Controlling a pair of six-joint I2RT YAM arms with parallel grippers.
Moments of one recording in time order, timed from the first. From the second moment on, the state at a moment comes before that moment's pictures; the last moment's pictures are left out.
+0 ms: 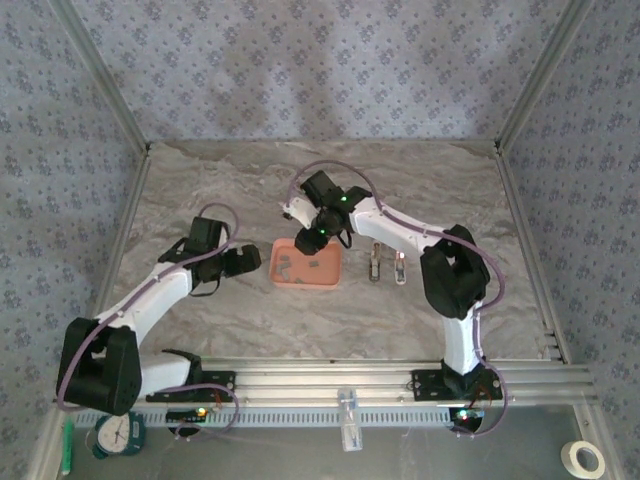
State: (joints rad) left arm -0.27 1.21 0.68 -0.47 0.11 -0.49; right arm 0.73 1.96 1.61 -0.73 -0.22 -0.29
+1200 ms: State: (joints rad) left arm -0.23 1.17 0.63 -0.47 0.15 -0.49; right arm 0.73 2.12 1.76 -0.95 -0.19 -0.79
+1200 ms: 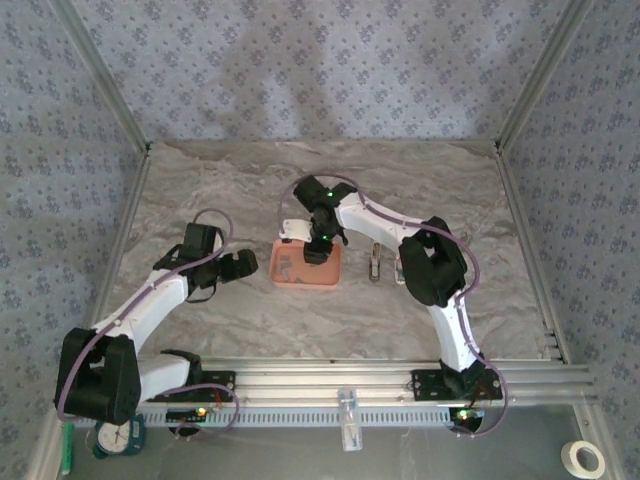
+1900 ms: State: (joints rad) left arm -0.20 1.15 0.62 -0.48 0.17 -0.49; right arm 0.74 2.18 1.80 -0.99 -0.15 -0.83
